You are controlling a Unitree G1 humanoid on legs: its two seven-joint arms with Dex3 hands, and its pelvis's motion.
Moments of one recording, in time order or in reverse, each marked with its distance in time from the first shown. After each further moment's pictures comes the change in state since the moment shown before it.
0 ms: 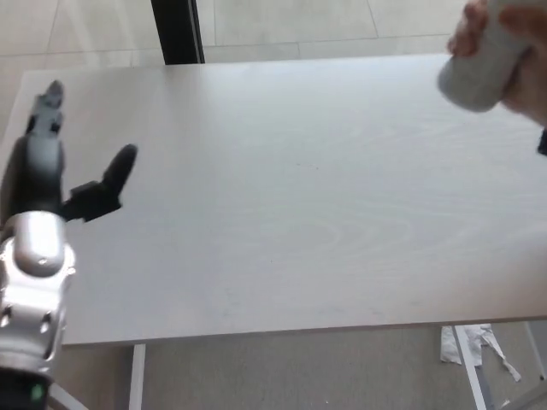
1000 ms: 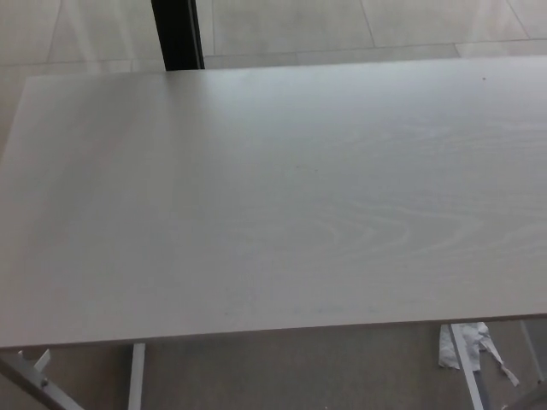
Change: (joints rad) left_arm 0.468 0.278 0.566 0.485 -0.217 -0.045 -0.290; right_arm 0.007 -0.063 -0.126 0.125 0.027 0.000 0.023
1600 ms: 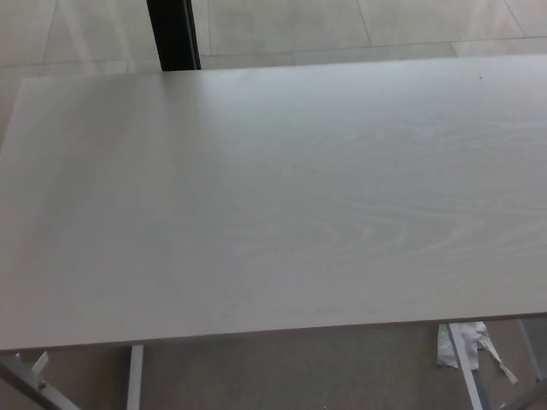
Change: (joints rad) left_arm -0.129 0.002 -0.086 0.145 -0.123 -0.155 -0.223; right_arm 0.069 -0.013 -0.043 0.001 0.030 0.000 0.034
